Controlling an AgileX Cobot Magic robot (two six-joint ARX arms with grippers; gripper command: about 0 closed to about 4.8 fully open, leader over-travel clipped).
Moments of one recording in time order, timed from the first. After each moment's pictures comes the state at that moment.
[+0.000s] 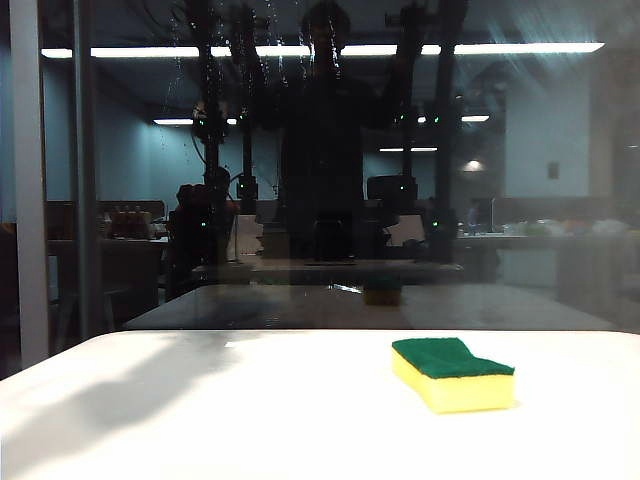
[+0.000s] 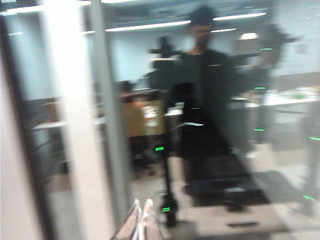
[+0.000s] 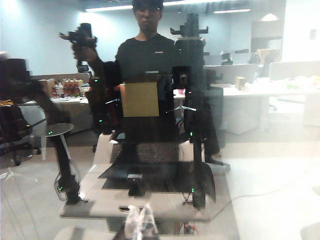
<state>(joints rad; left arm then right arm) -0.14 1.42 2.29 -0.60 -0.10 0.16 0.08 1.54 2.56 -0.83 -0.05 0.07</state>
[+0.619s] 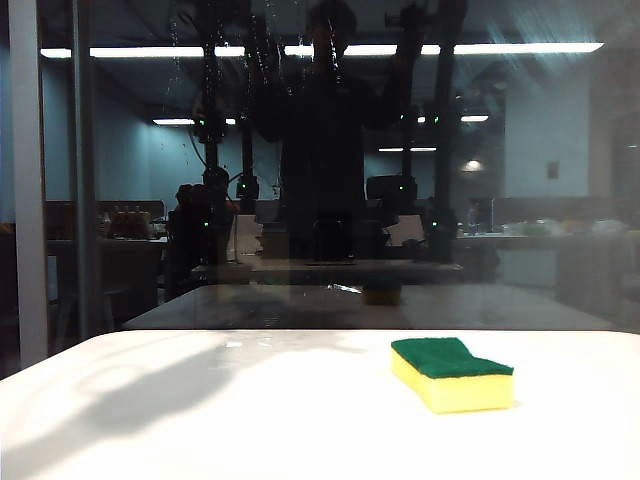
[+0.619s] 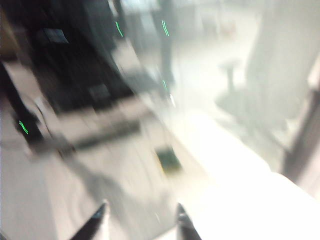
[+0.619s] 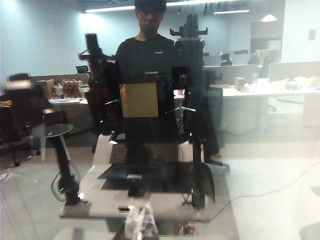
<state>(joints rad) -0.30 1.42 2.17 -0.92 0.22 0.12 0.08 1.54 2.56 -0.83 -0.05 0.07</state>
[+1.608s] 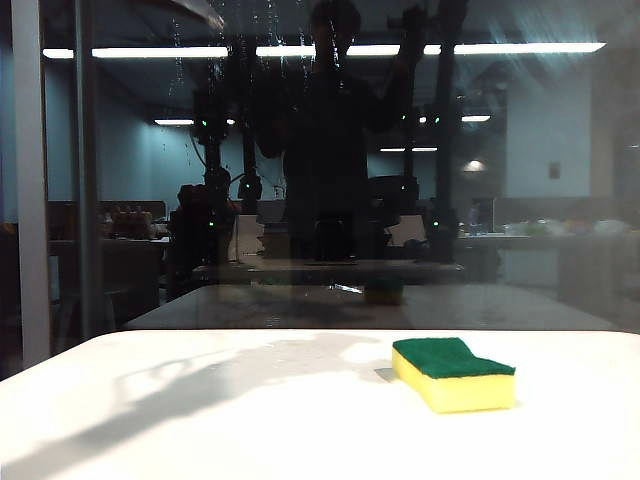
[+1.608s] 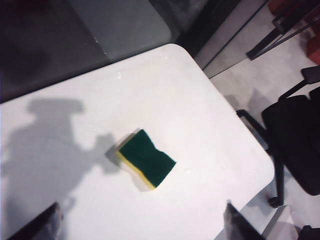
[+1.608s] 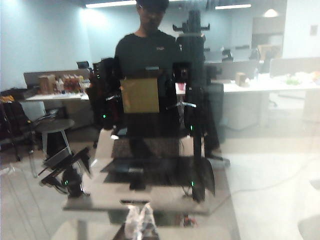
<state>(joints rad) -0.46 1.38 1.50 -0.75 0.46 -0.13 0.08 1.51 2.56 -0.88 -0.05 0.07</state>
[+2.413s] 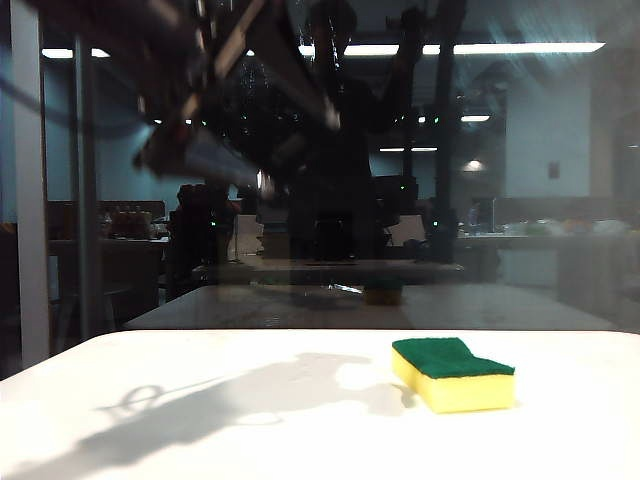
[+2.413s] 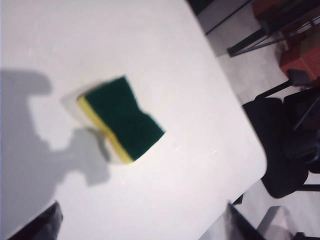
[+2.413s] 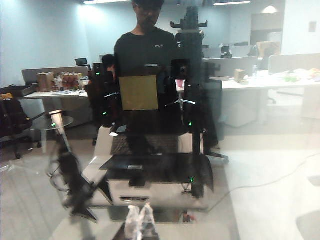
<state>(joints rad) -0.59 1.39 0.91 -0.14 0.44 -0.44 0.08 1.50 2.56 -0.90 -0.05 0.07</state>
